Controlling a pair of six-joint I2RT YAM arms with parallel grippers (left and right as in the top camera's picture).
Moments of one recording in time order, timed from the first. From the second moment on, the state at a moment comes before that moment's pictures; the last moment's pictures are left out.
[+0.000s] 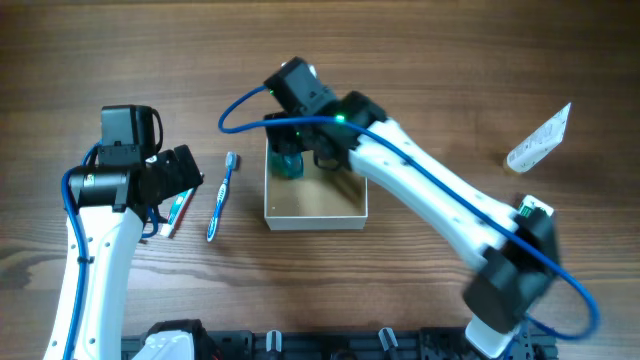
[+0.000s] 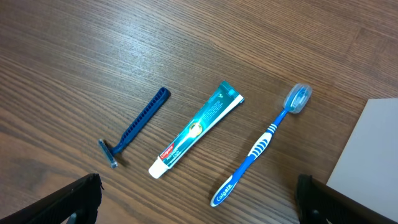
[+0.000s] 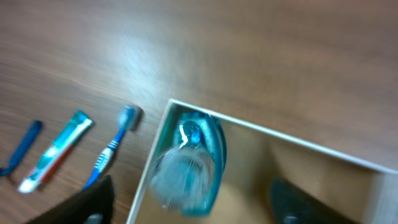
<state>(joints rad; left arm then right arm) 0.05 1.24 1.07 -1.00 -0.18 -0.34 0.76 1.86 1.71 -0.84 0.10 0.43</state>
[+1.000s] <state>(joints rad) 0.05 1.24 1.07 -0.99 -0.18 -0.34 -0.30 1.69 1.48 -1.05 0.14 0.33</state>
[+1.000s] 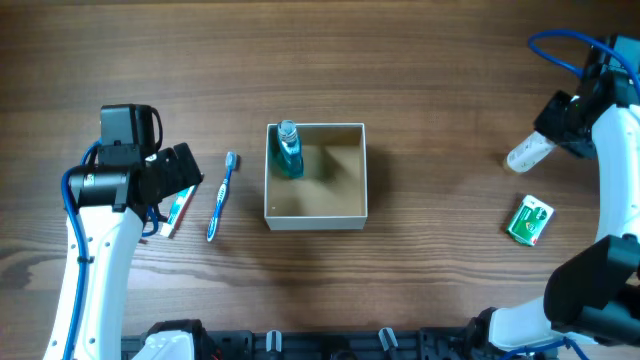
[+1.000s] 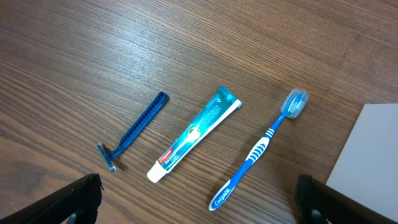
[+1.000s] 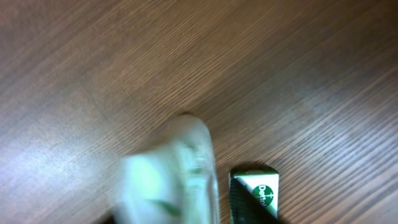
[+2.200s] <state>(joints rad) 0.05 1.24 1.07 -0.99 -0.18 -0.34 0.64 1.83 1.66 -0.98 0.13 0.45</state>
